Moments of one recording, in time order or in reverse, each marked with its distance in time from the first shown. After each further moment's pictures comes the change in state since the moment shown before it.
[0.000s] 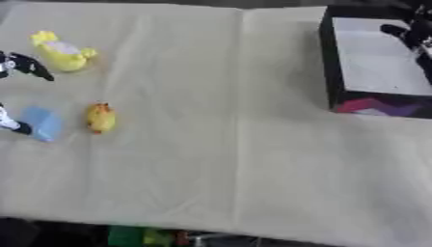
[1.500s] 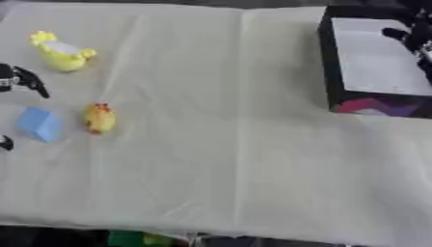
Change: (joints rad) left arm 0.007 -0.031 0.051 0.031 -0.295 -0.001 0.001; right arm 0.009 0.001 0.001 0.009 0.009 -0.004 -0.002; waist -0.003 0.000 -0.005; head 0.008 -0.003
